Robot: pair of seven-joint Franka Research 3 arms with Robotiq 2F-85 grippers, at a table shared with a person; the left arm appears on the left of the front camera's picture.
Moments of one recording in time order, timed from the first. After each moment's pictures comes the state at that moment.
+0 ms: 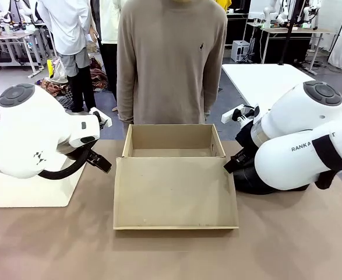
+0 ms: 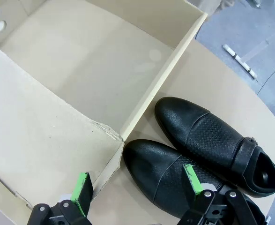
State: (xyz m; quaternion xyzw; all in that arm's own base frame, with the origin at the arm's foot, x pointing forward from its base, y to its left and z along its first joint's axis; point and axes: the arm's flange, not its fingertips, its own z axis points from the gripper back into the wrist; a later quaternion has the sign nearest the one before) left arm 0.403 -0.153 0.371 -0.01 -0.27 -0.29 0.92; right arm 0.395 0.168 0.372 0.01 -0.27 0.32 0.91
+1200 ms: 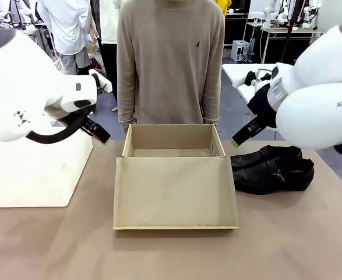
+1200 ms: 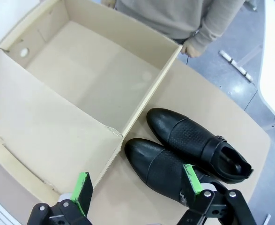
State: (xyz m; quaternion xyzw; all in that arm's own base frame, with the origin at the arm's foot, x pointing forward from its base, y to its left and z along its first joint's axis) left arm 0.382 -0.169 0.486 0.01 -0.30 -0.32 0.90; right arm 0.374 0.160 0.483 0.03 -0.29 0.31 0.91
